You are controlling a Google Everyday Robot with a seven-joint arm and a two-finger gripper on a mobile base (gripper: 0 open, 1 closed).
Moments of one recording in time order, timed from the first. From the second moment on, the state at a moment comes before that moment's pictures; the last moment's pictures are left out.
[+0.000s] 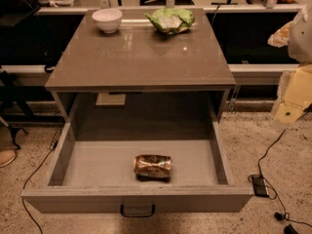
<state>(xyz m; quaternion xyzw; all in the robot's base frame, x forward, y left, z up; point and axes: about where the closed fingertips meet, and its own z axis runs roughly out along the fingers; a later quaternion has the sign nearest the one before) 0.438 -0.216 0.979 -0.60 0.78 -0.04 0.16</state>
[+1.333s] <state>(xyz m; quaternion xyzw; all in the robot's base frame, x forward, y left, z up) 0.490 -0.140 0.828 -0.54 0.79 0.15 0.24</state>
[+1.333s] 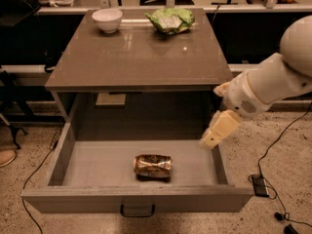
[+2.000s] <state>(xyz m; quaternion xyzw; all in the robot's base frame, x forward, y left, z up) 0.513 -0.050 0.760 -0.50 0.80 0.19 0.28</state>
